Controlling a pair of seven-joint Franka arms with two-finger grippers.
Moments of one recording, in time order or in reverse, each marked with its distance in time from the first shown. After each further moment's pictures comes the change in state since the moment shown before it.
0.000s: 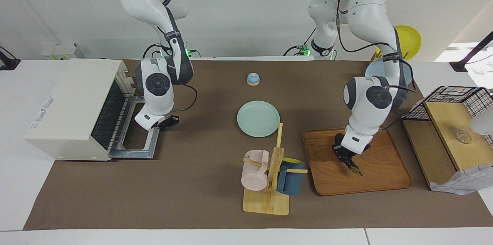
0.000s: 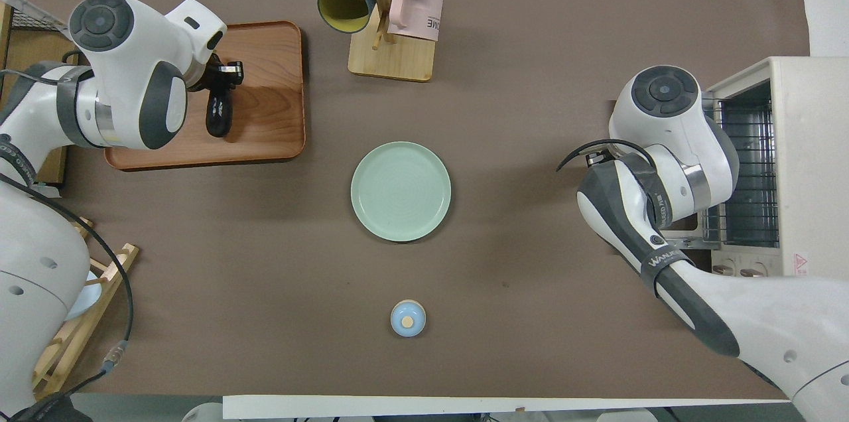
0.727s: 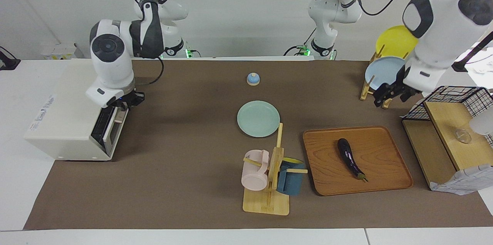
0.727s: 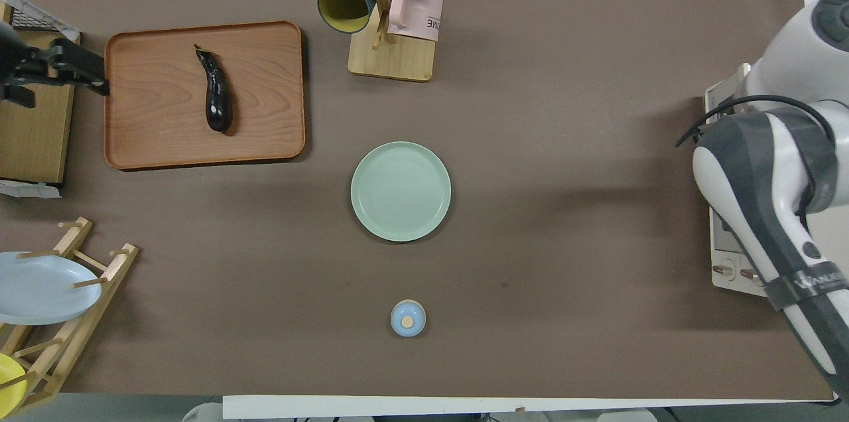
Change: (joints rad) left arm 0.035 -0.420 0.064 0.248 -0.002 -0.833 0.084; right arm -0.170 -0.203 -0.011 0.157 0.021 -0.306 -0.283
